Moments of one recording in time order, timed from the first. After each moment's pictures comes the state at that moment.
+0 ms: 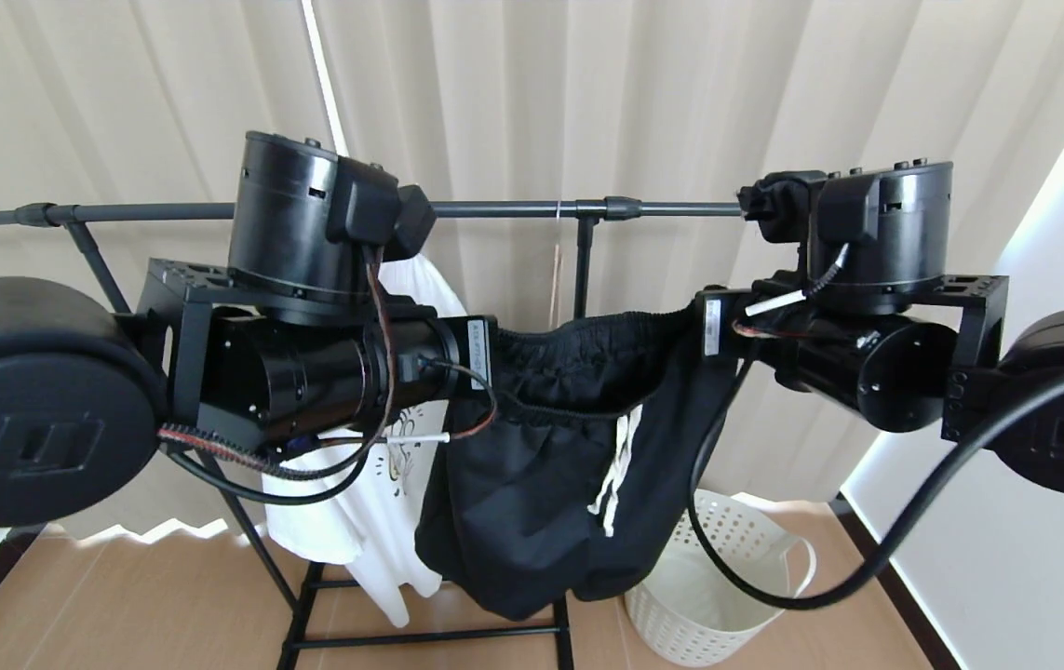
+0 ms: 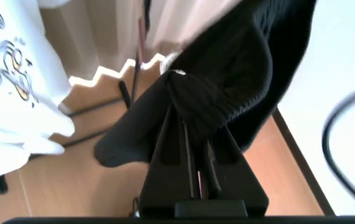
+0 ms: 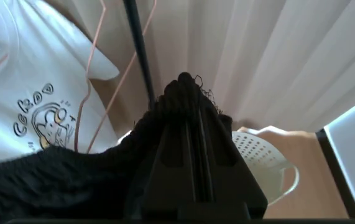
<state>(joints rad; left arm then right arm) -0.70 1.67 -1.20 -0.05 0.23 -0.33 0.63 1.74 -1.15 -0.26 -0.58 0.18</state>
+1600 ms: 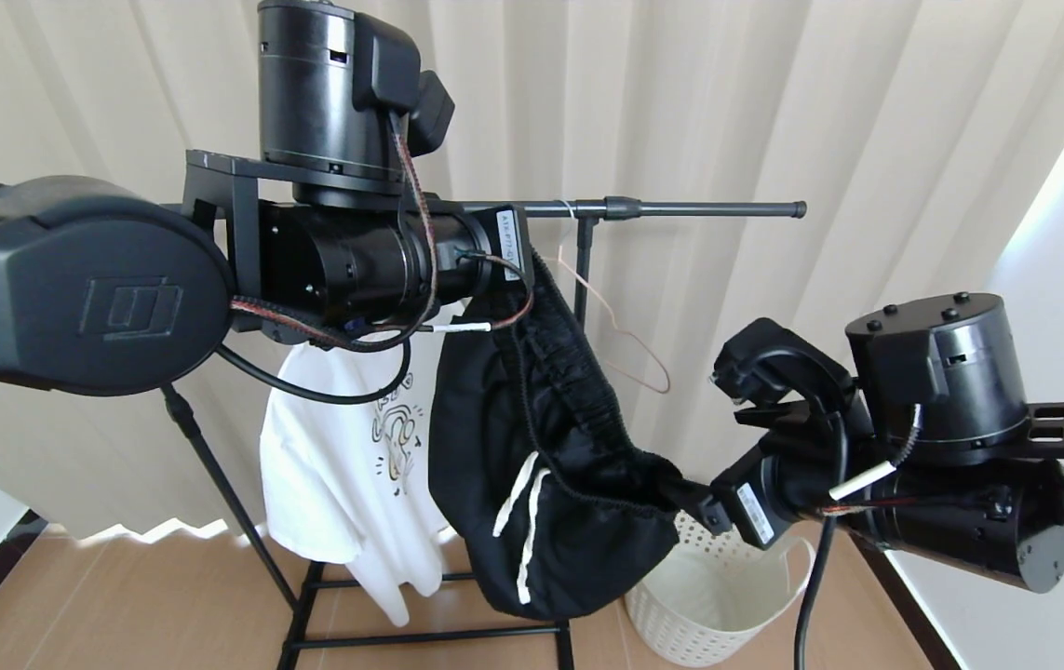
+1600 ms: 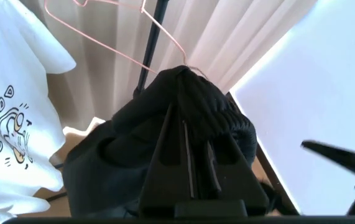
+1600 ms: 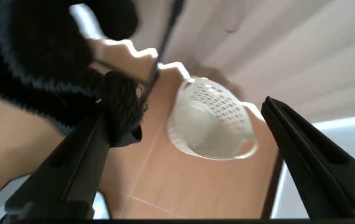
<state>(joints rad) -0.69 1.78 -1.47 -0.05 0.23 -0.30 0.70 1.58 -0.84 -0.15 -0.22 -0.09</state>
